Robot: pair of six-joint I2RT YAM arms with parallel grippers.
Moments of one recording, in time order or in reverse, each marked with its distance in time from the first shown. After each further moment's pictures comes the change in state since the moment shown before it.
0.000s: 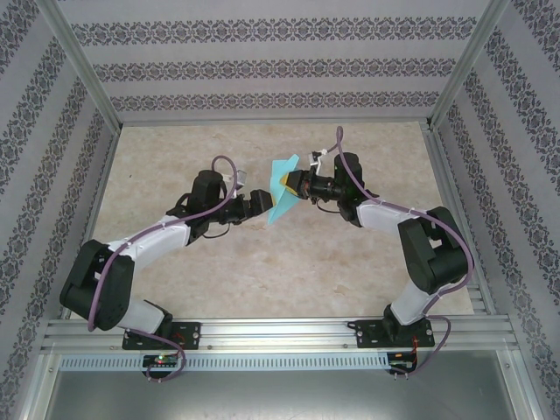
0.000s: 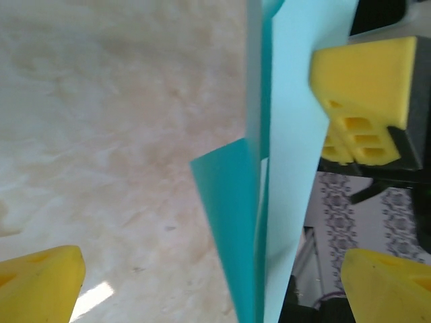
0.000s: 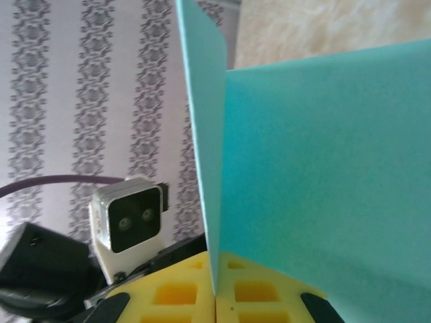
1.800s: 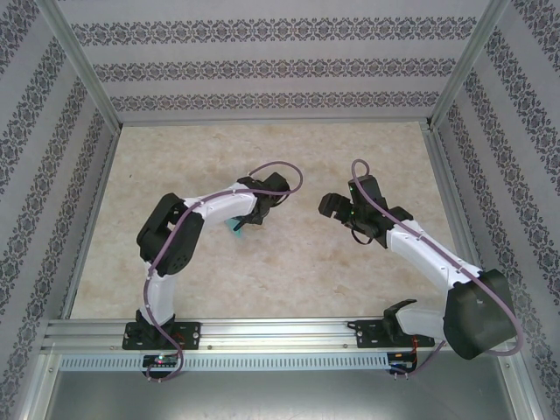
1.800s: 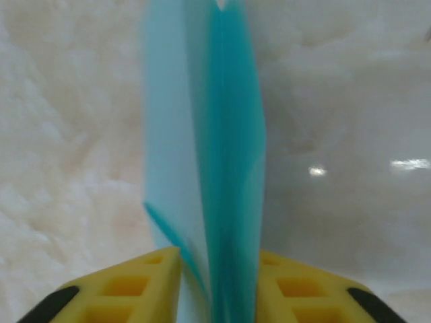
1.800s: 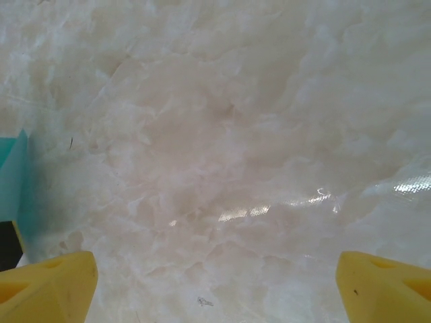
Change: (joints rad) left arm -0.250 0.565 0.653 -1.017 -1.187 0.311; right arm -0.005 -0.441 -0.107 -0.951 0.806 -0.437
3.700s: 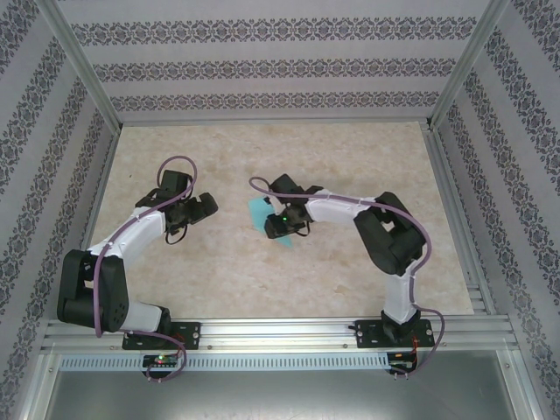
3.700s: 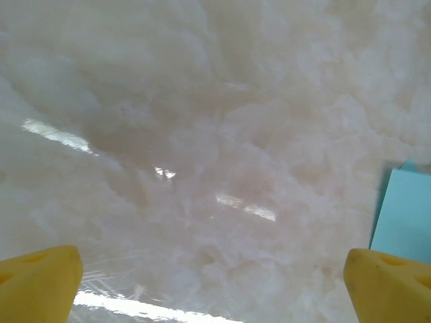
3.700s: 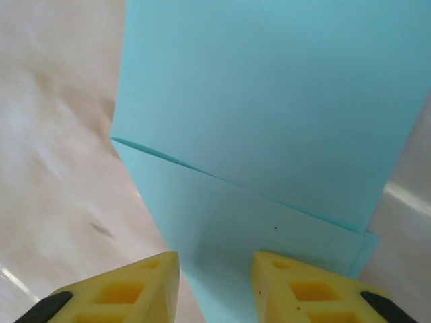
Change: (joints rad) left arm 0.539 -0.607 -0.586 0.383 0.618 -0.122; right arm 0.309 0.700 0.454 -0.097 -0.211 -0.473
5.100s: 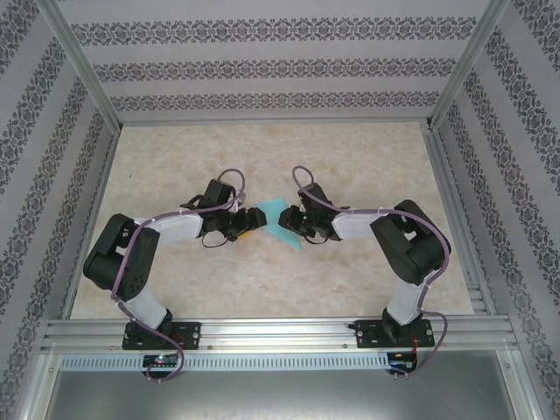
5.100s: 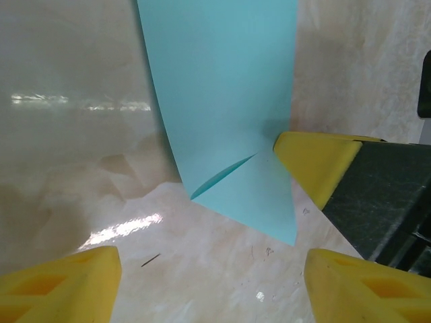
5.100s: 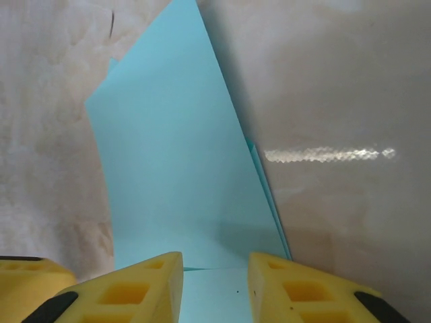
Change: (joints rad) left arm -0.279 0.265 -0.021 0.379 0.464 -0.127; right arm -0.108 -0.126 -0.383 0.621 -0.037 0.643
